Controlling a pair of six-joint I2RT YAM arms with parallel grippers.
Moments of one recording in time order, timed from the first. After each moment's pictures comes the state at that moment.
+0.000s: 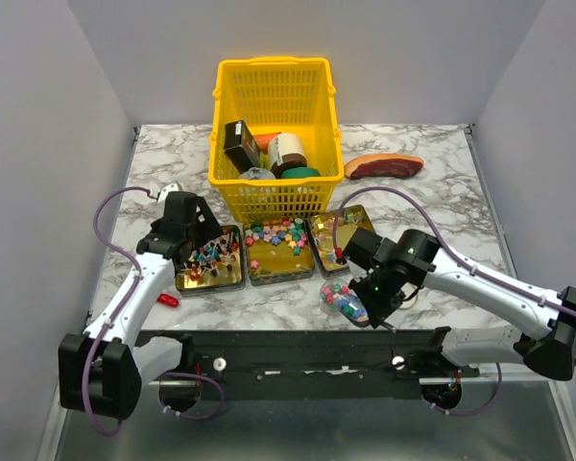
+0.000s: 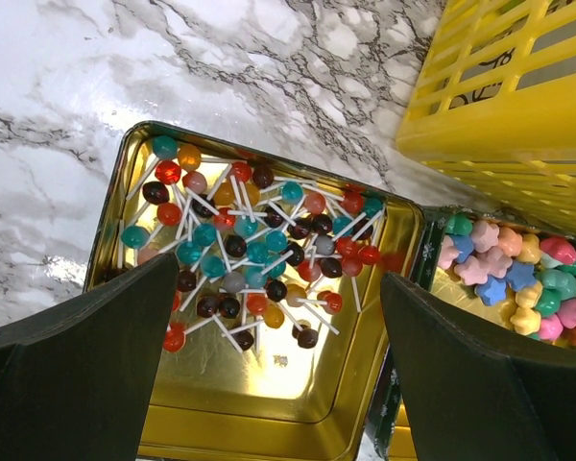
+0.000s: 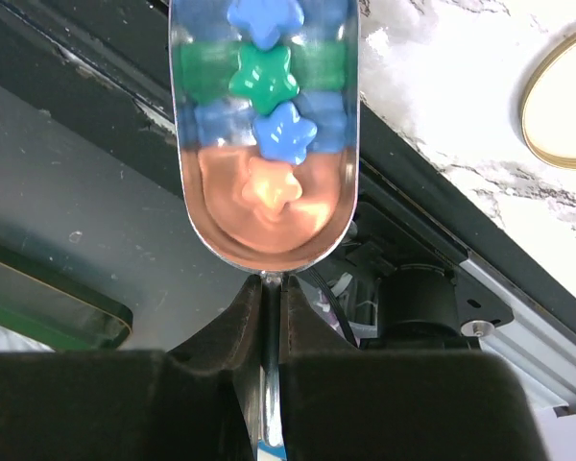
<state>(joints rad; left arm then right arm) -0.18 1.08 0.76 -0.46 -0.22 -0.60 0.99 1.21 1.11 -1.33 -0.14 0.32</state>
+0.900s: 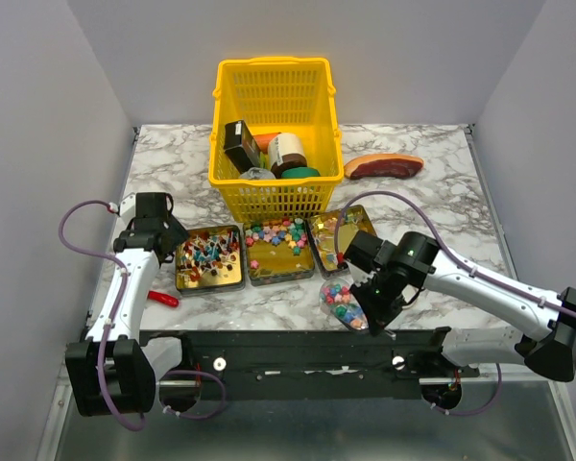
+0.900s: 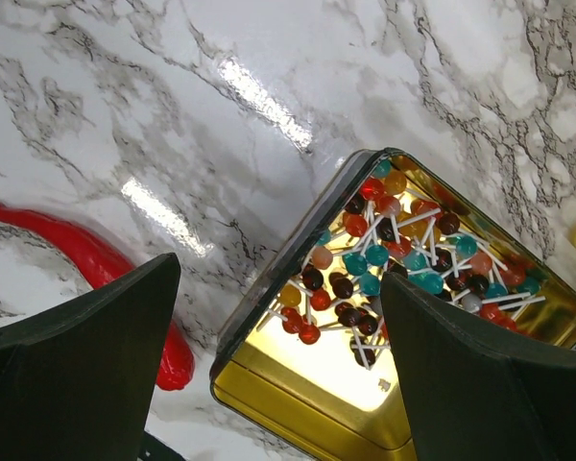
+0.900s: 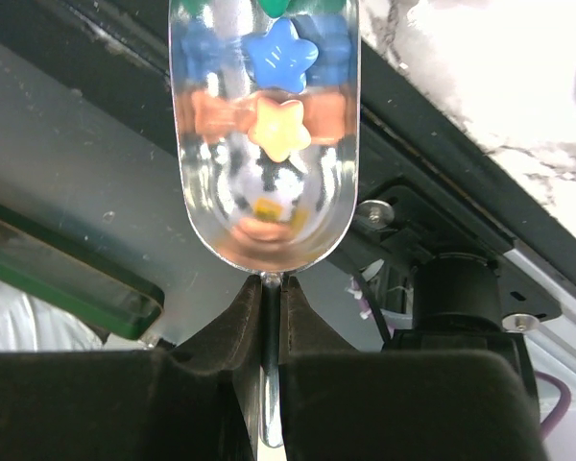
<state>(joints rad) 0.06 1.09 0.82 -0.70 -0.33 -0.65 0.99 1.21 1.08 -1.33 -0.22 0.37</state>
